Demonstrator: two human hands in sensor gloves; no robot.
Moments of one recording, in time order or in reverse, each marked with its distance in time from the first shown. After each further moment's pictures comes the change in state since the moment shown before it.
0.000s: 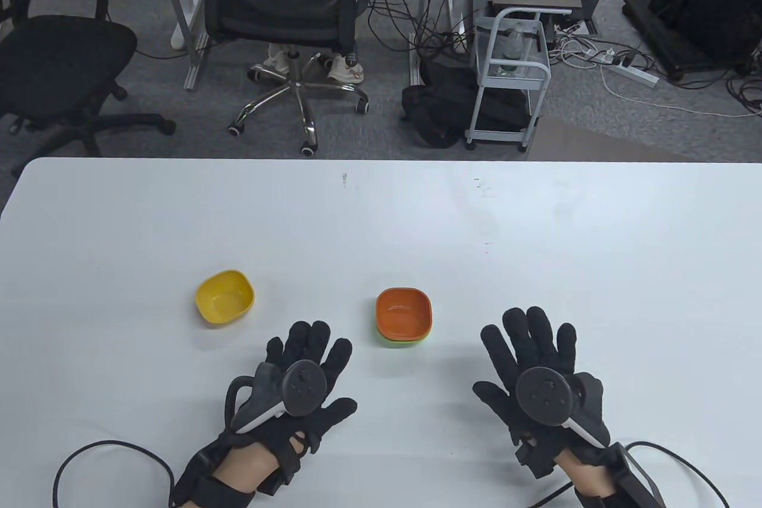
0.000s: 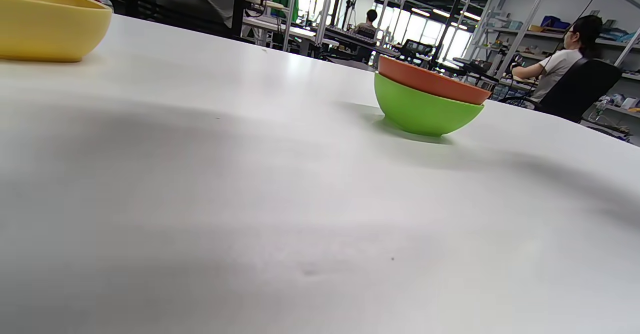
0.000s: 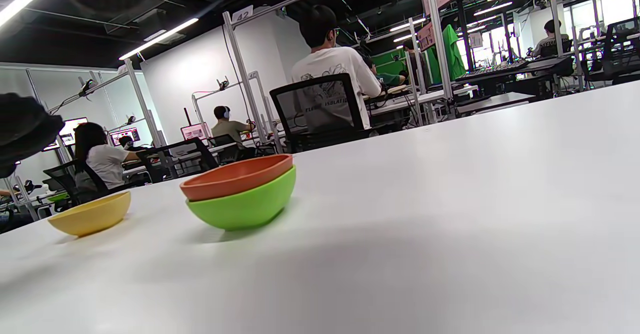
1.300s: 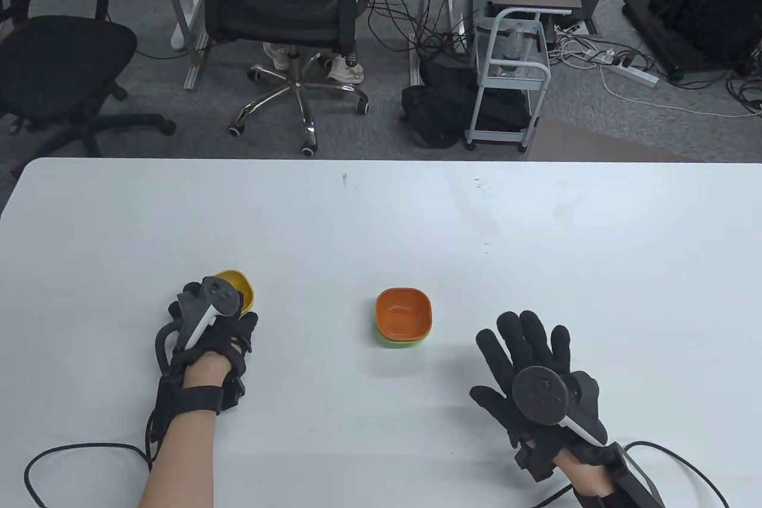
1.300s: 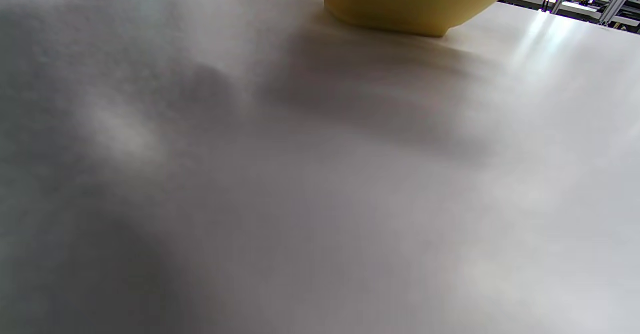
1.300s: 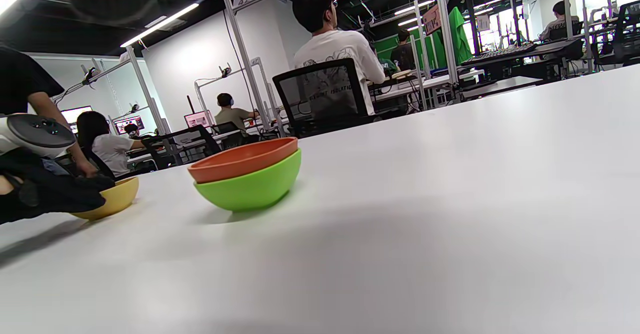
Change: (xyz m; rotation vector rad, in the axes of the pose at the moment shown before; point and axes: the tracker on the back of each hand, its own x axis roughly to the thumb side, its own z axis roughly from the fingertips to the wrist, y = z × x) left_hand -0.175 0.008 -0.082 -0.069 0.640 0.144; right_hand 0.001 0.005 -0.001 0.050 -0.008 -0.004
